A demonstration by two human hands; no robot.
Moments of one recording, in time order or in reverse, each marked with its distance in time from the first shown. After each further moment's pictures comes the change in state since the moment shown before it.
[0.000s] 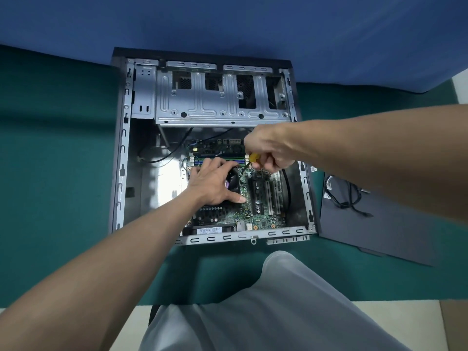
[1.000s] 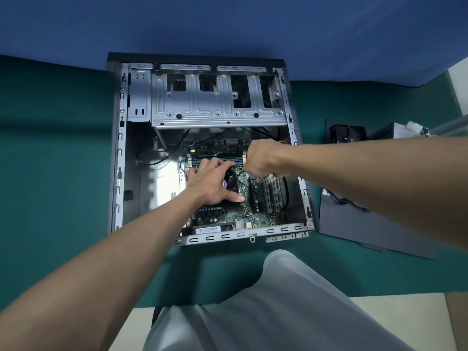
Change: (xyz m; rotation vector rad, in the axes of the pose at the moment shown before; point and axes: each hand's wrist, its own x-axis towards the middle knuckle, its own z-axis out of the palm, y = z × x) left_hand 0.002 0.002 0.000 0.023 -0.011 -0.012; right_hand -0.013 0.022 0.016 -0.712 0.132 -0.241
